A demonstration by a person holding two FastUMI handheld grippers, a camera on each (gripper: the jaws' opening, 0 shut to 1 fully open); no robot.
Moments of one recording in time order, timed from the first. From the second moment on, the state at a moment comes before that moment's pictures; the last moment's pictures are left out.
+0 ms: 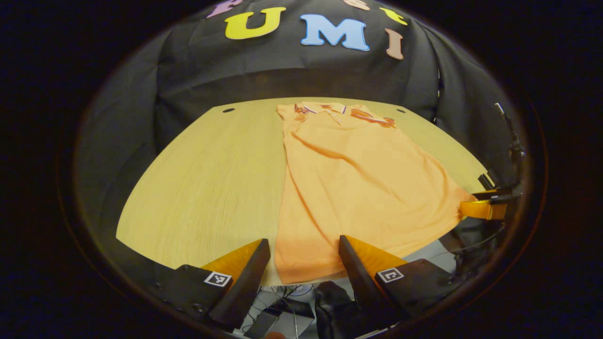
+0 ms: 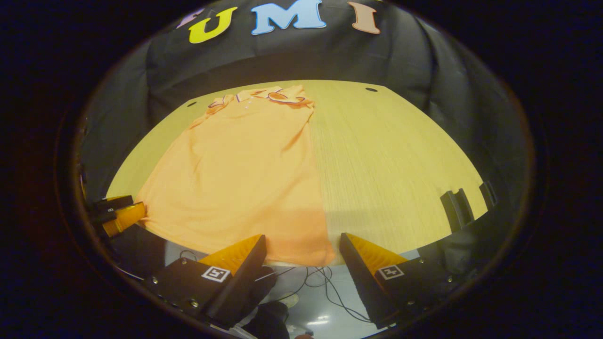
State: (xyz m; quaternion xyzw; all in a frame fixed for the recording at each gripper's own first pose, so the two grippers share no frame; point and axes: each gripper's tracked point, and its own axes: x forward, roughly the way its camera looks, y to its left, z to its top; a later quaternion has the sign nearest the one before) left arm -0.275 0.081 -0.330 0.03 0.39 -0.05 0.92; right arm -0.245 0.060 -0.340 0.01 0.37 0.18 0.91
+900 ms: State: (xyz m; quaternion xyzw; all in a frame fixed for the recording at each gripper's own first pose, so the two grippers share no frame) left arm -0.273 0.061 -0.334 0.04 0.39 -0.03 0.92; right arm -0.253 0.064 -0.339 0.05 0.37 0.19 0.91
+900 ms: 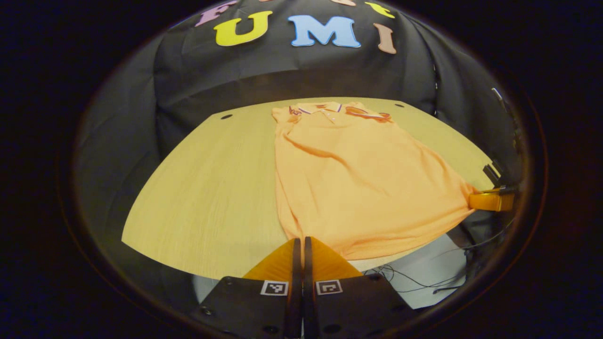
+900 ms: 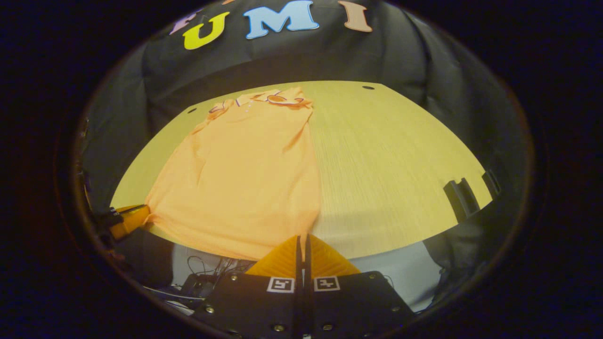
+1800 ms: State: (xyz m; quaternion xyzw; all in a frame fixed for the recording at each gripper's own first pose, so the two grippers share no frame) left arm -0.186 0.042 -0.270 0.01 0.33 -0.02 0.95; right arm -0.176 0.065 -0.251 0.01 0.29 0.22 0.93
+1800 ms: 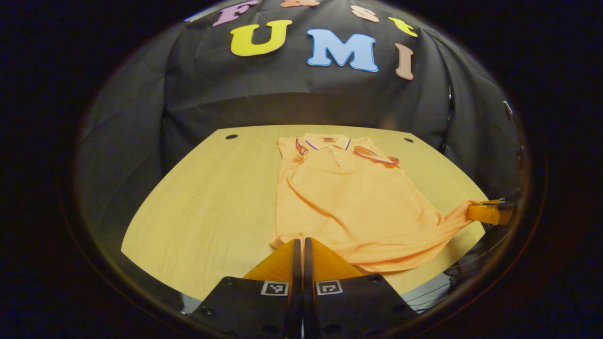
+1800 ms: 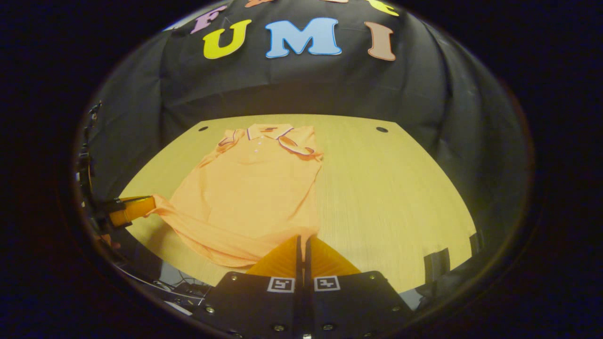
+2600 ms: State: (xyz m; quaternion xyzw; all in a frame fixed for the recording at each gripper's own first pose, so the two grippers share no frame) left arm -0.062 0.043 -0.265 0.02 0.31 -0.04 0.95; right arm -0.071 0.097 -0.226 0.00 0.28 0.20 0.94
